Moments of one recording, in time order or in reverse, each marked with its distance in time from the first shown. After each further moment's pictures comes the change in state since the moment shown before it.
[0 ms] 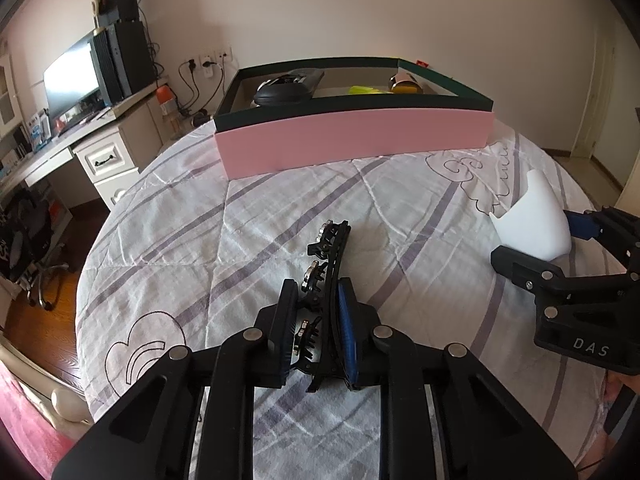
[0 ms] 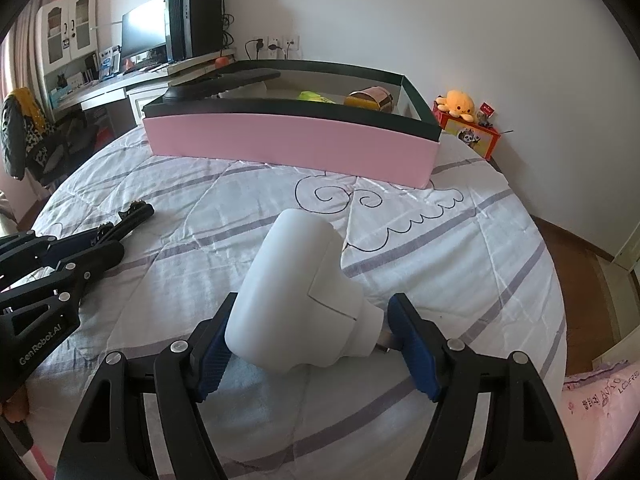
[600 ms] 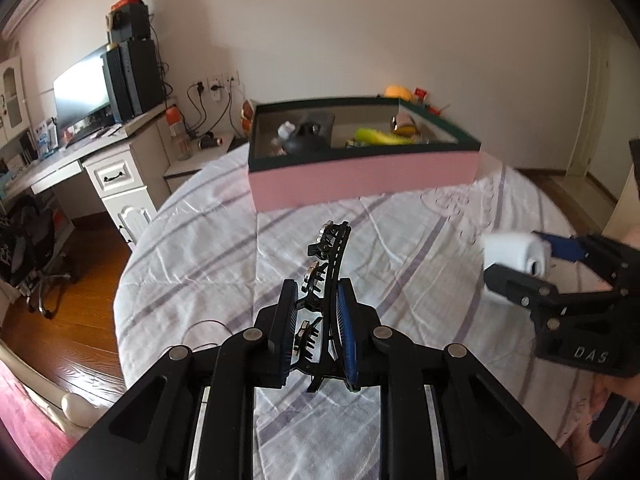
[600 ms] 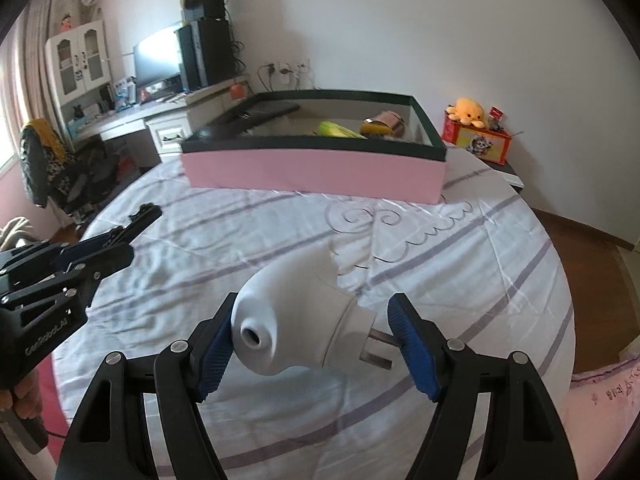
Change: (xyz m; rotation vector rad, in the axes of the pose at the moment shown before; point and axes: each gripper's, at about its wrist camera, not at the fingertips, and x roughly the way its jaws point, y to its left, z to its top) left arm -0.048 0.020 0.007 -0.019 -0.097 -0.014; right arm -0.035 0.007 0.003 0.060 -0.081 0.119
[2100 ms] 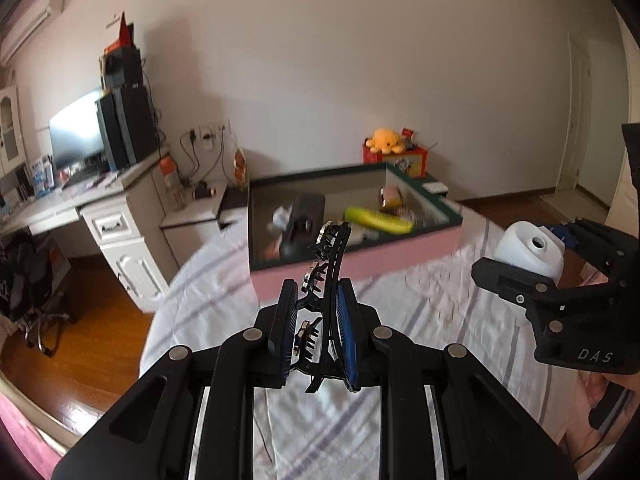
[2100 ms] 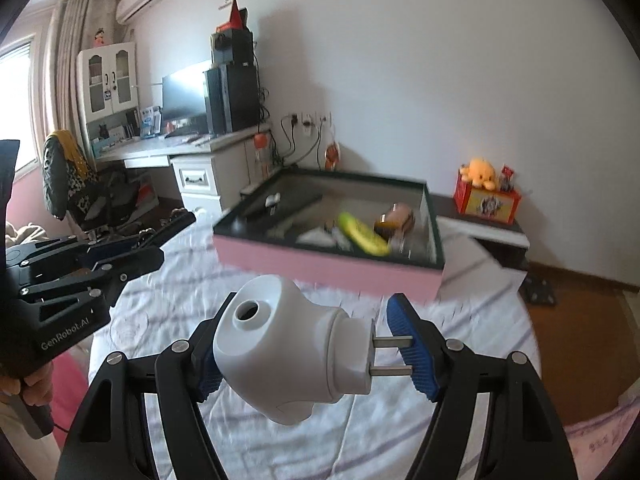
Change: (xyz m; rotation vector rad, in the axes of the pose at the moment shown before) left arm -0.032 -0.003 0.067 0.052 -0.145 -0.021; right arm -0.041 0.003 0.065 -0.088 -0.177 0.028
